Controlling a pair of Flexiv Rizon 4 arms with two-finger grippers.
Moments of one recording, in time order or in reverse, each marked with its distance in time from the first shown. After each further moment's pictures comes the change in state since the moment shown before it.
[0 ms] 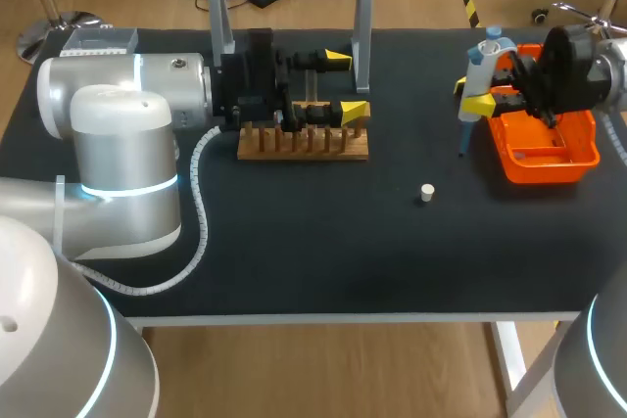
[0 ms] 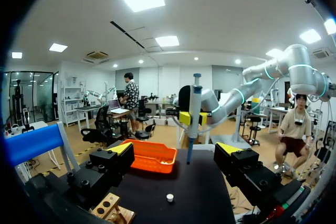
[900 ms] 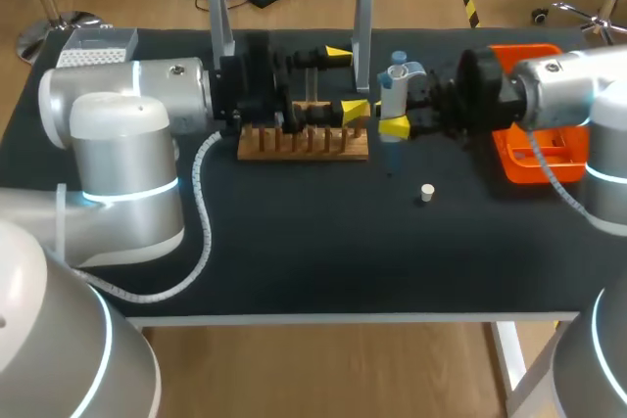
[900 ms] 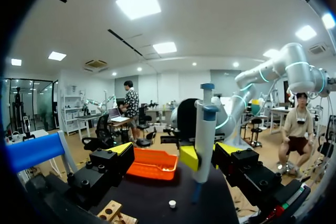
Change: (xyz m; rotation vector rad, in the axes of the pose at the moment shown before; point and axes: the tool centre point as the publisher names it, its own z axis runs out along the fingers) left arm 0.005 -0.008 0.000 0.064 -0.001 0.048; right arm -0.005 -0.021 0.105 0.006 -0.002 0.011
